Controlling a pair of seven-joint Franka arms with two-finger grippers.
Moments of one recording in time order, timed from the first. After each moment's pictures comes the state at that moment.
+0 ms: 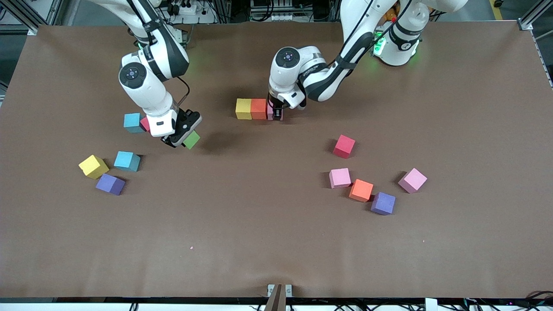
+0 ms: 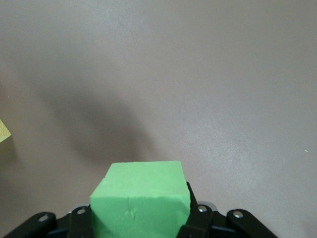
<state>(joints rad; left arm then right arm) -0.61 0.58 -0.42 -2.04 0.23 2.66 -2.73 -0.09 0.06 0.47 -2.44 0.02 2.58 -0.56</state>
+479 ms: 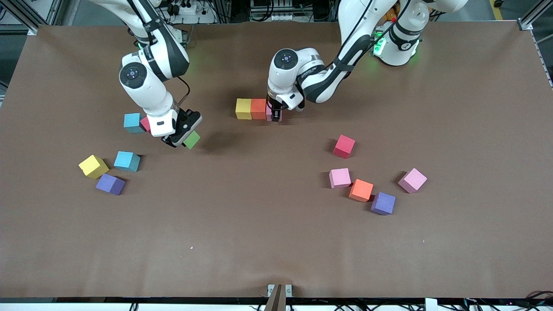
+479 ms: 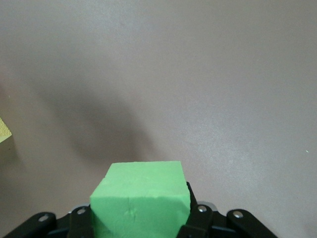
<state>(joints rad) -0.63 0.59 -0.42 -2.02 0.24 2.66 -2.73 -0.08 0.06 0.47 -2.44 0.02 2.58 -0.56</state>
